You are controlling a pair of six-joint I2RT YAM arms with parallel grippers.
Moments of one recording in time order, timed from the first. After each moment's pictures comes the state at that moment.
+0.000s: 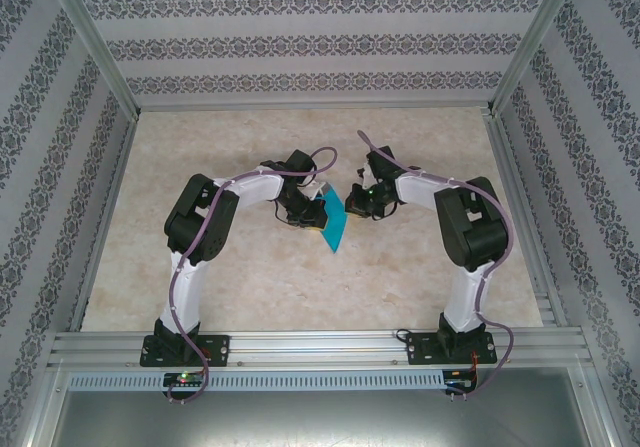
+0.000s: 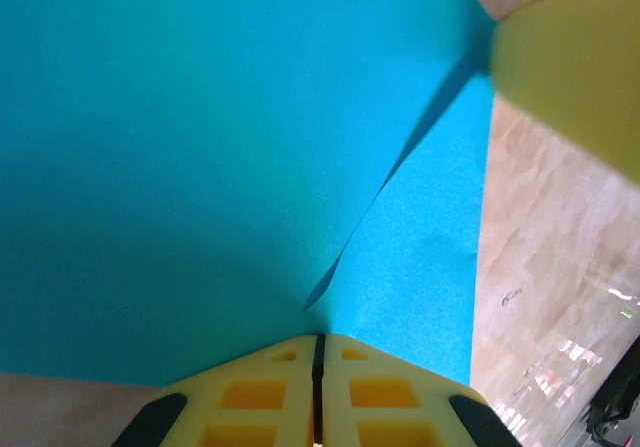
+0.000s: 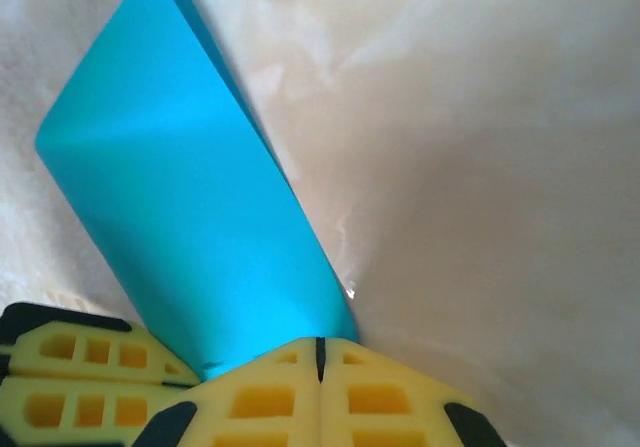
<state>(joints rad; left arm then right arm) -0.51 2.16 1.48 -0.67 0.58 -0.29 0.33 1.91 1.14 -0.39 -0.50 0.56</state>
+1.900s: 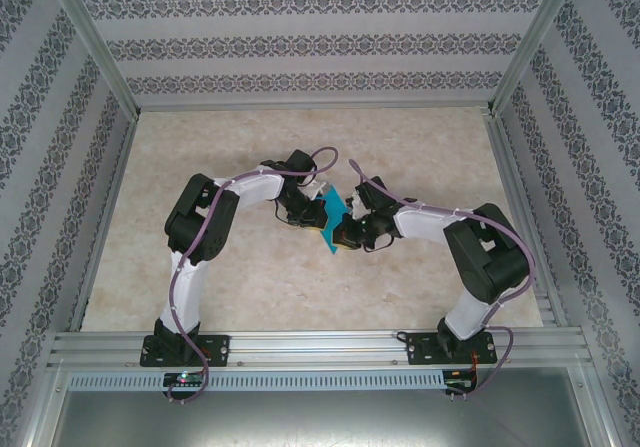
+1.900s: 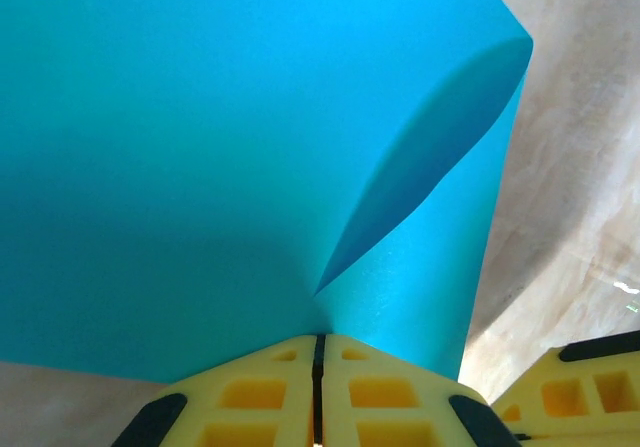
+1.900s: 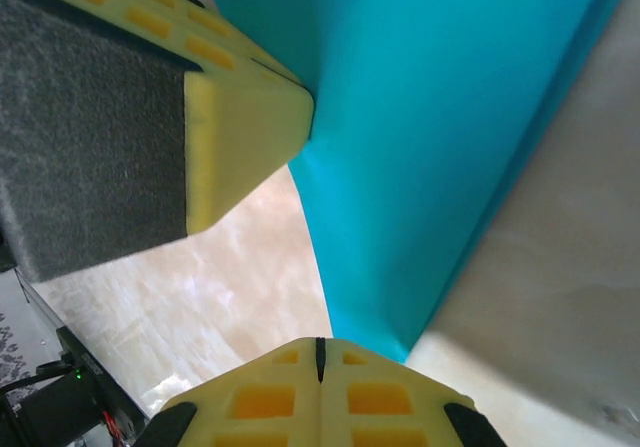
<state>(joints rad) -0.51 2.16 1.49 -0.68 0.58 -0.27 0.52 1.71 0.85 -0.24 -0.59 0.74</state>
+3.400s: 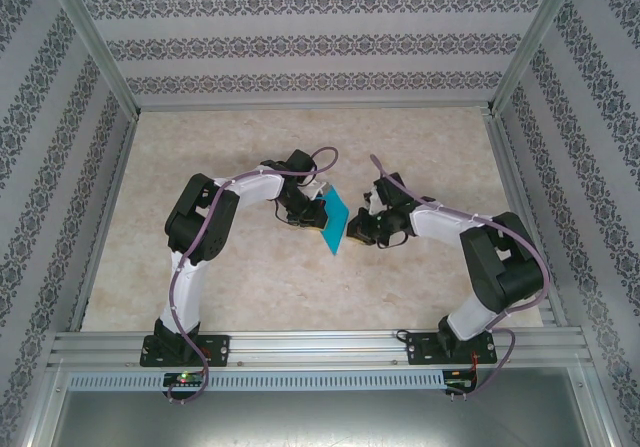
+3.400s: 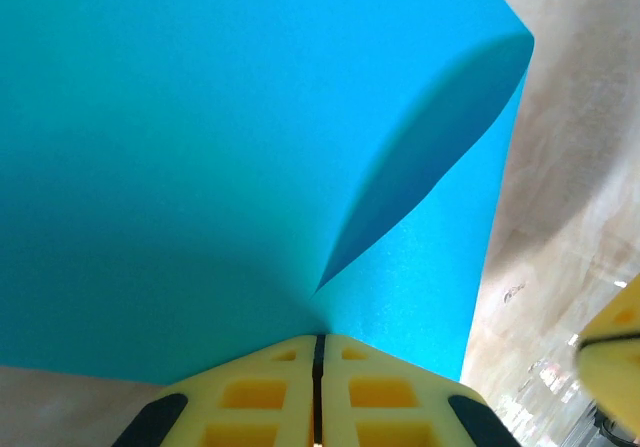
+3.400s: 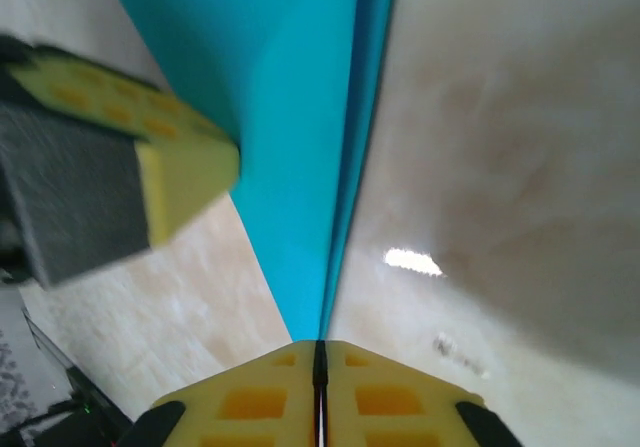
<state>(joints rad) -0.51 2.16 1.49 -0.68 0.59 -0.26 0.40 1.62 0.82 -0.29 -0.57 0.73</state>
